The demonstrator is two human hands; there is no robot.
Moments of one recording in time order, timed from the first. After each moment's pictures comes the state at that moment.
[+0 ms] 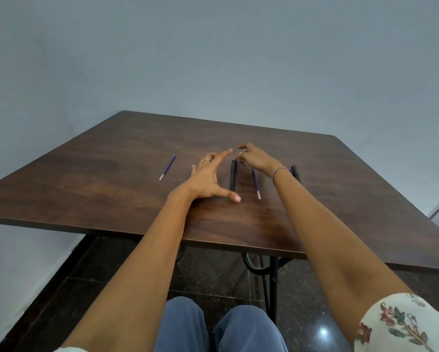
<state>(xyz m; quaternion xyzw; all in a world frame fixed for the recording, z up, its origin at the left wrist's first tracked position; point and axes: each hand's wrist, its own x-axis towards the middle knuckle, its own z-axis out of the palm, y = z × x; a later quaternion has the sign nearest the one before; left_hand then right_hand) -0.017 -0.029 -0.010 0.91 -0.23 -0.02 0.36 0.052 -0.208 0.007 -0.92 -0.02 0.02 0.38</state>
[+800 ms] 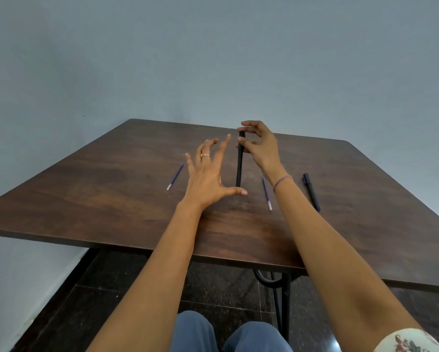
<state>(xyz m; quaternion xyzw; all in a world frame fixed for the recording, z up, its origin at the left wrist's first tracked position) -0.005 -0.026 -0.011 0.92 -0.20 0.24 0.25 0.048 -0.183 0.026 -0.77 -0.12 -0.24 0.58</state>
